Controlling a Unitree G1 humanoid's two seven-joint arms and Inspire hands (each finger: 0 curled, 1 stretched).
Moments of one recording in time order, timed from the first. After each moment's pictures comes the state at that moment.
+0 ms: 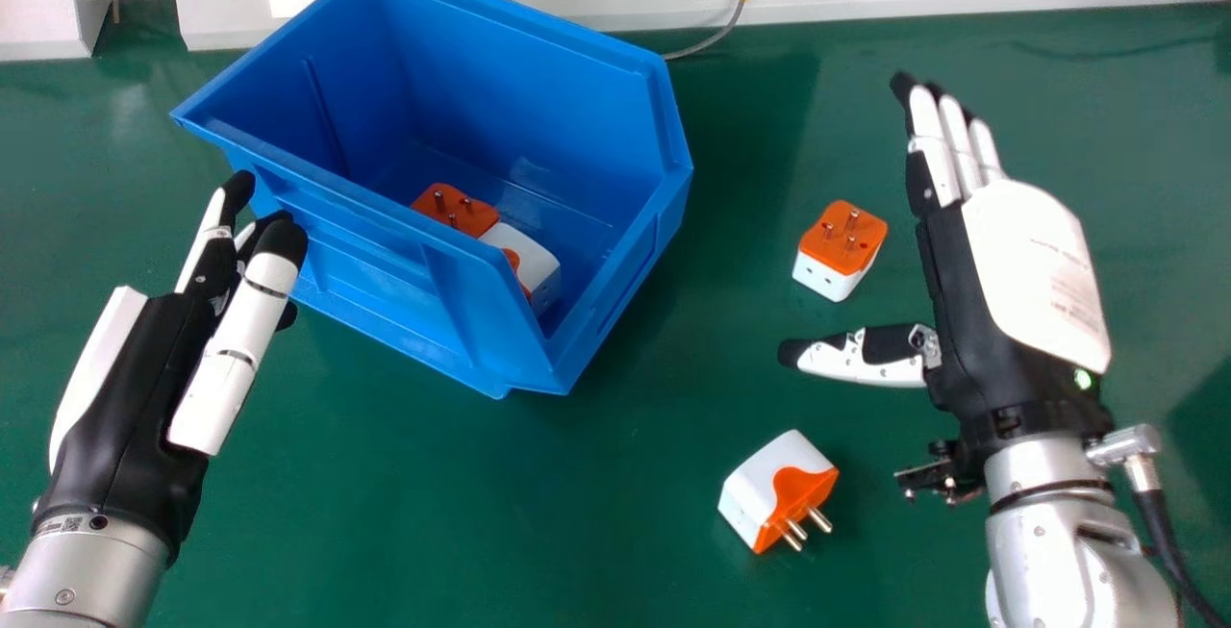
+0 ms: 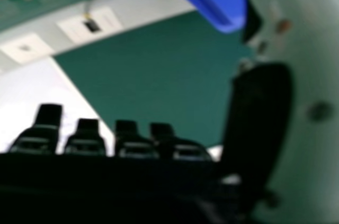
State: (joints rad) left arm 0.28 0.29 0.27 -0.56 -0.01 0.27 -0.22; right arm -0.04 -0.21 0.17 -0.16 -0.79 0.15 -0.17
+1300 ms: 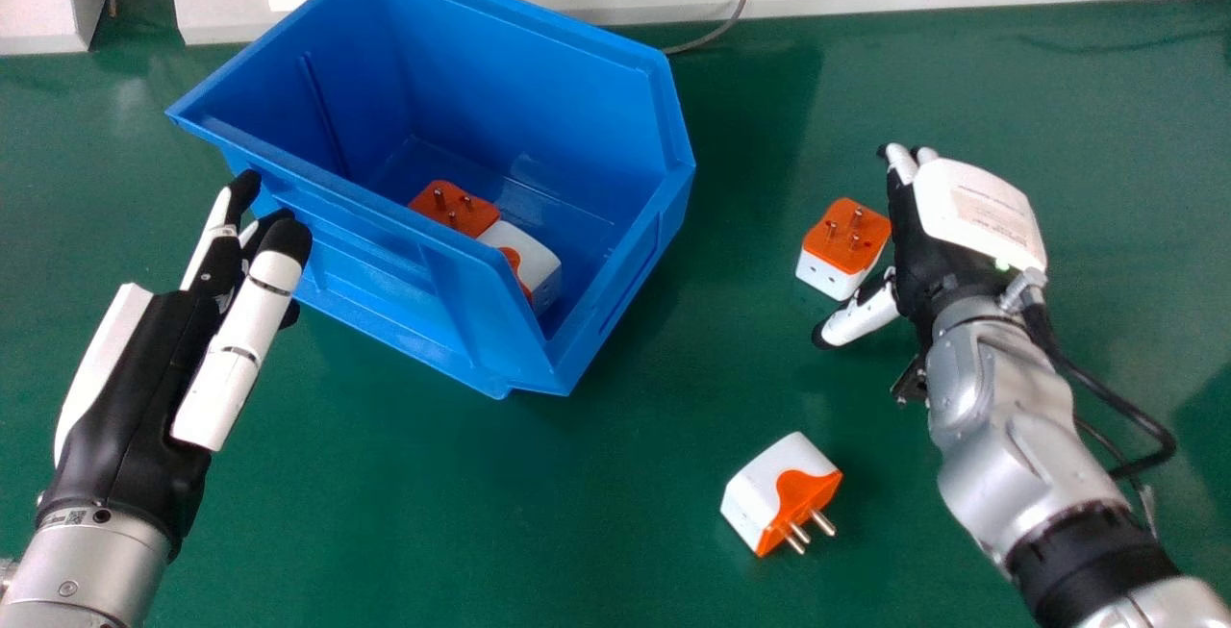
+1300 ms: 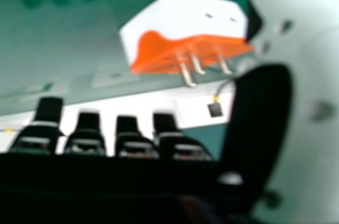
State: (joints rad) left arm 0.26 0.30 0.27 -0.53 -0.01 0.27 -0.23; right arm -0.68 -0.23 0.30 0.71 -0.74 0.39 -0.13
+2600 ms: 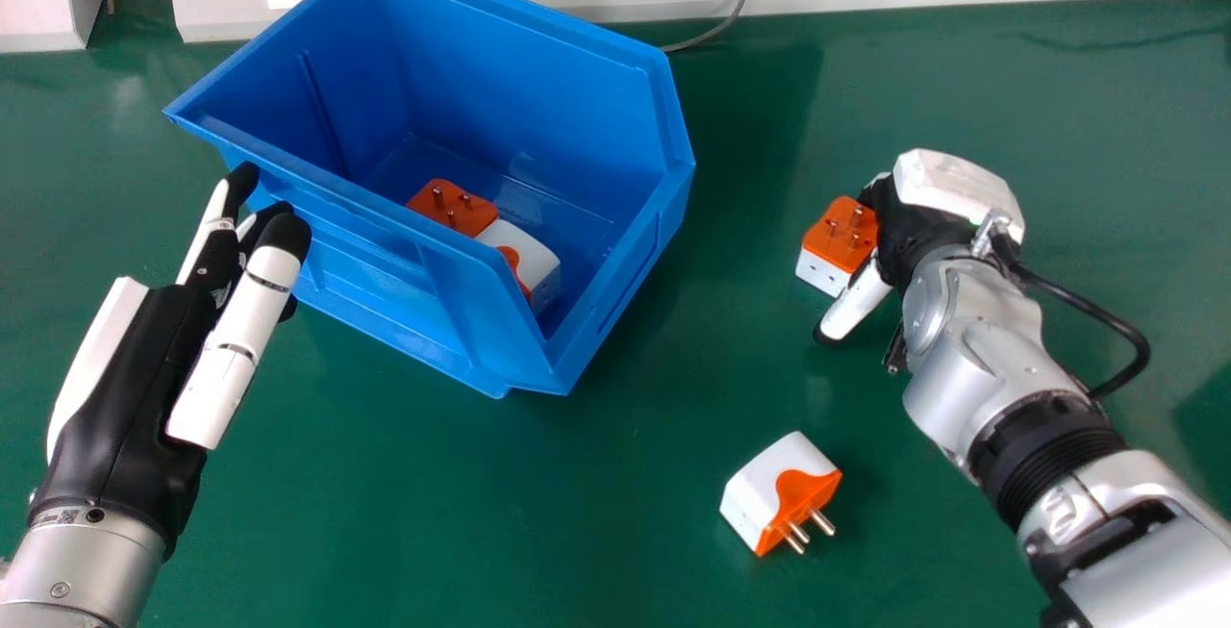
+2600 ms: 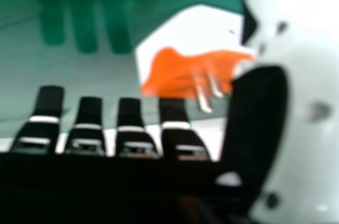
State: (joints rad) left arm 0.27 0.30 0.28 -0.57 -0.01 0.29 -0.23; right arm -0.91 -0.20 0.40 0.99 -0.67 0.47 -0.02
